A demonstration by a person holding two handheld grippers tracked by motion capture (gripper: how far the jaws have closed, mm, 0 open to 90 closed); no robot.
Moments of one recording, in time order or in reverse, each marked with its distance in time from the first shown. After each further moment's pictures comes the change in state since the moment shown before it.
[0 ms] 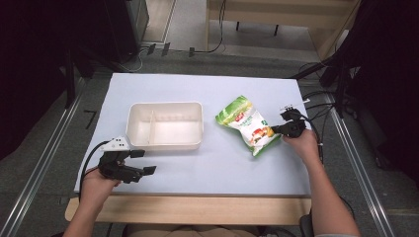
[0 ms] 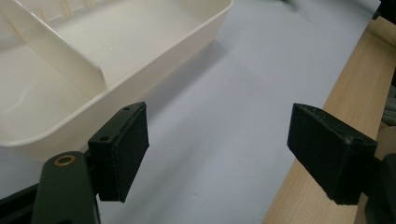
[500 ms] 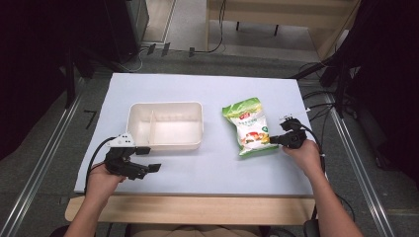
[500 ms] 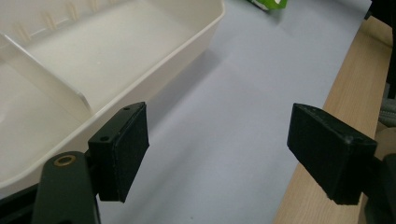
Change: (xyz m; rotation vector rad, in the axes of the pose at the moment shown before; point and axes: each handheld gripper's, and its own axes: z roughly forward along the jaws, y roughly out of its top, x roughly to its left) left arm 0.001 0.010 0.011 0.003 -0.034 0.027; right arm 0.027 -0.027 -0.015 0.033 0.037 0.003
